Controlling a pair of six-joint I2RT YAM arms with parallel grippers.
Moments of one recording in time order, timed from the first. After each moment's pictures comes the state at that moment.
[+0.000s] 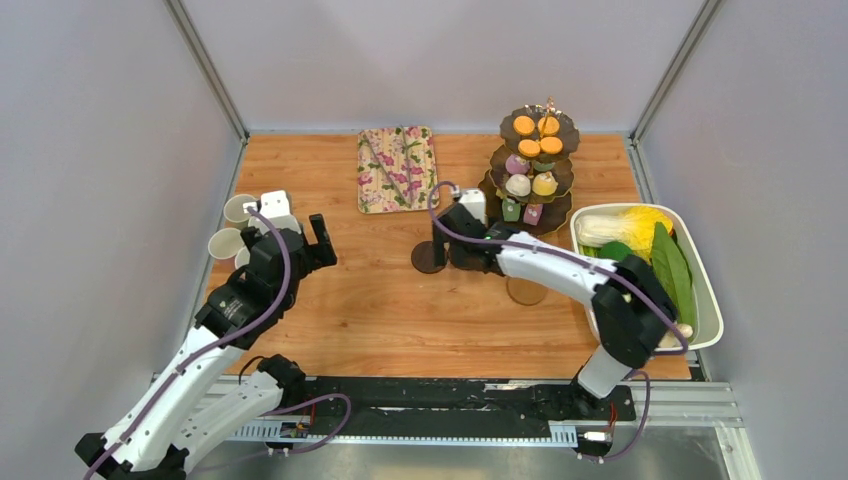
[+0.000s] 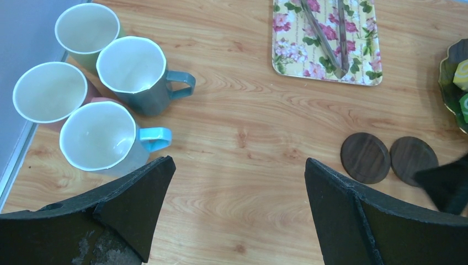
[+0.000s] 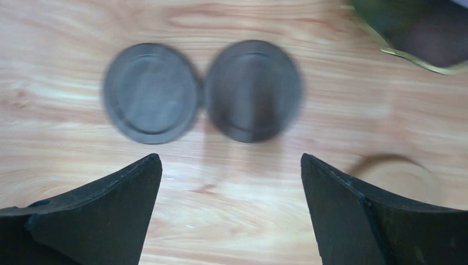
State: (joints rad) left arm -0.60 0.70 0.89 -0.67 -0.63 -0.43; right arm 0.83 1.70 1.20 -0.47 0.43 0.60
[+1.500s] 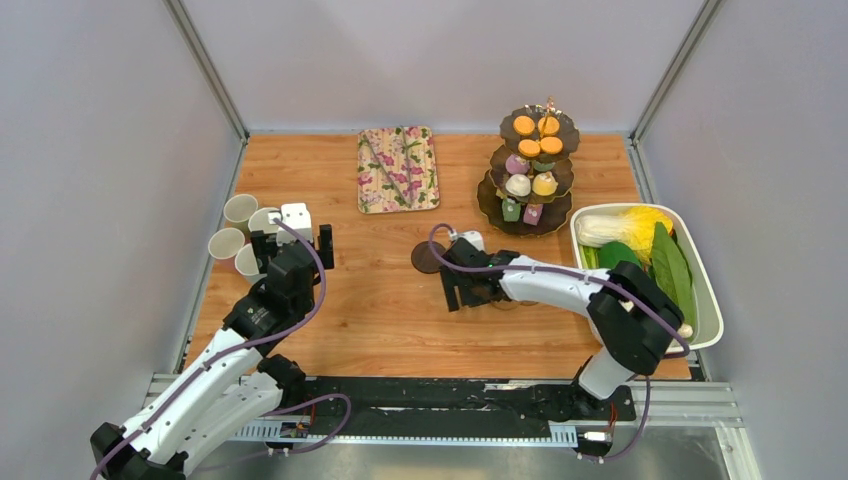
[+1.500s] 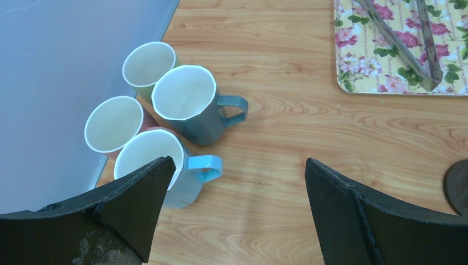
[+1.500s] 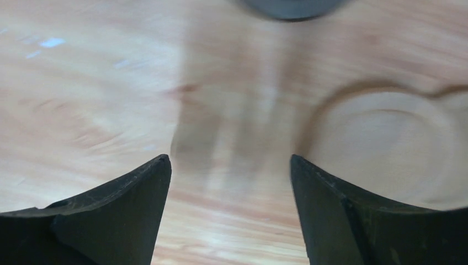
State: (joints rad) left arm -0.60 0.67 0.62 -0.30 -0.82 -0.12; right arm 0.82 1.57 0.89 -0.48 0.27 0.56
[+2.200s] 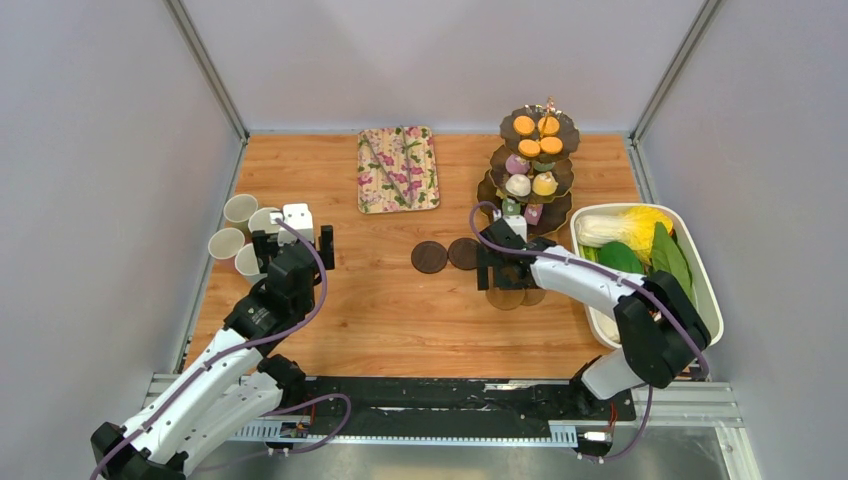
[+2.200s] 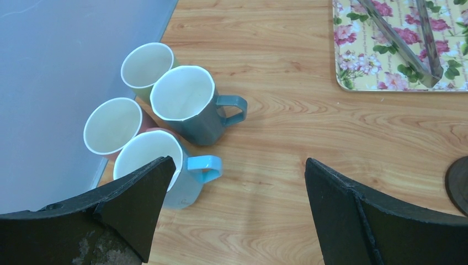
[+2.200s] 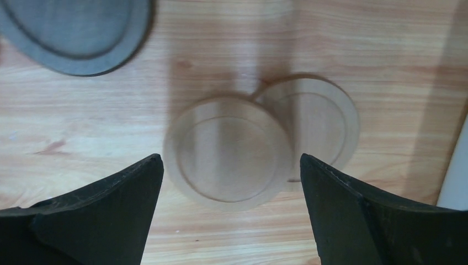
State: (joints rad) left arm -0.60 0.67 0.61 -0.29 -0.81 -0.10; right arm 0.68 1.50 0.89 -0.56 0.34 0.56
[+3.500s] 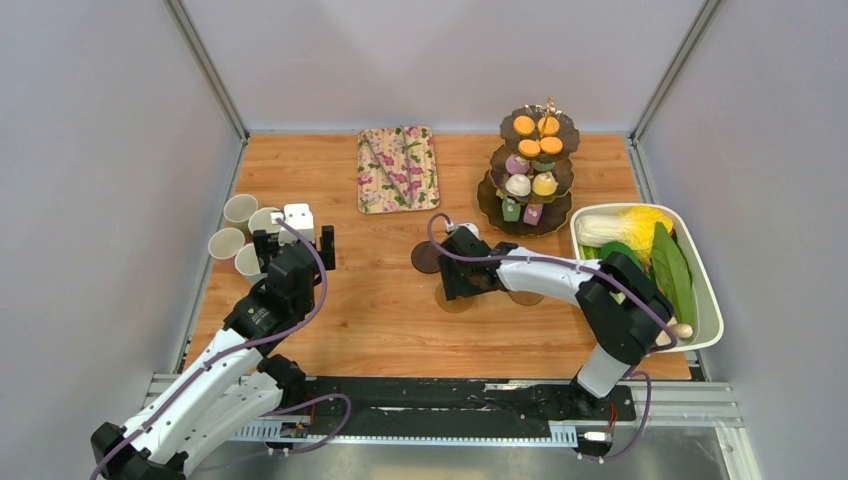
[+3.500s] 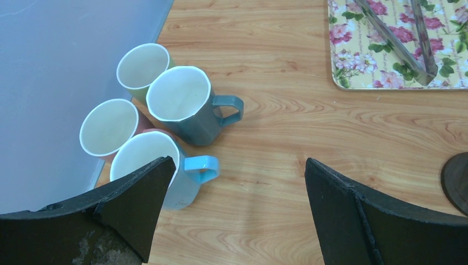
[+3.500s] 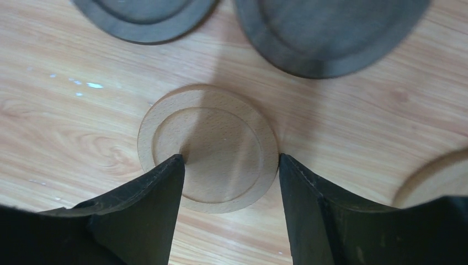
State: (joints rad) left arm -0.60 0.67 0.61 -0.29 -0.80 -0.10; right arm 0.80 1.66 0.95 -0.39 0.14 0.51
